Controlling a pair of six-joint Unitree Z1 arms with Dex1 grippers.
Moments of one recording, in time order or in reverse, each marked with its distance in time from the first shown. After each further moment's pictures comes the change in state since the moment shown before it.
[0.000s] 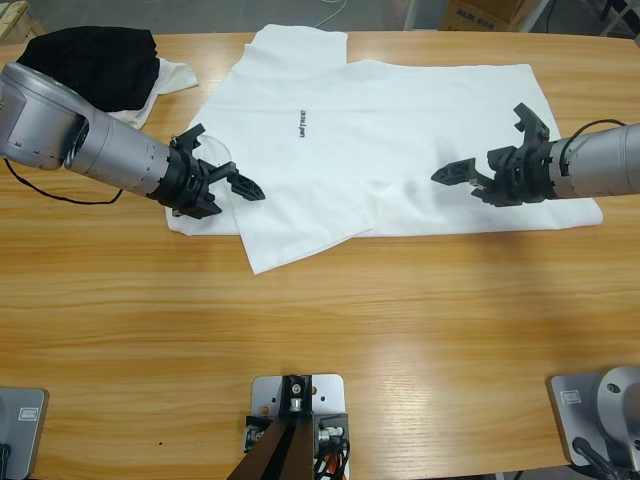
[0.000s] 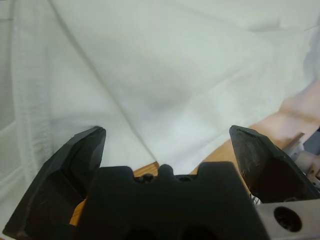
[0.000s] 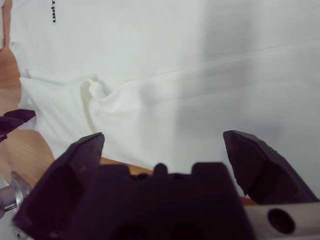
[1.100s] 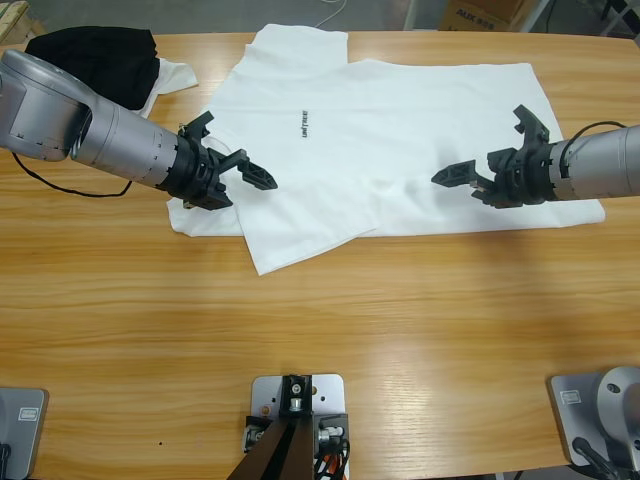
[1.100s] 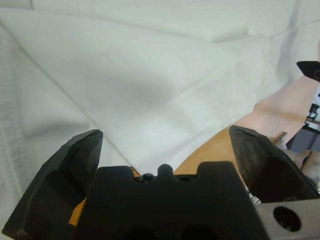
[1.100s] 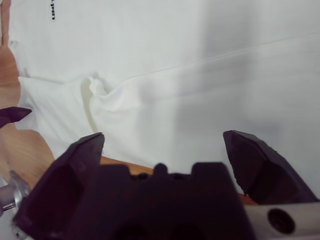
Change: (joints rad) arm 0 -0.026 -0.012 -0.034 -0.021 -0.022 -0.044; arm 1 0.000 0.000 0.005 -0.001 0.000 -0.004
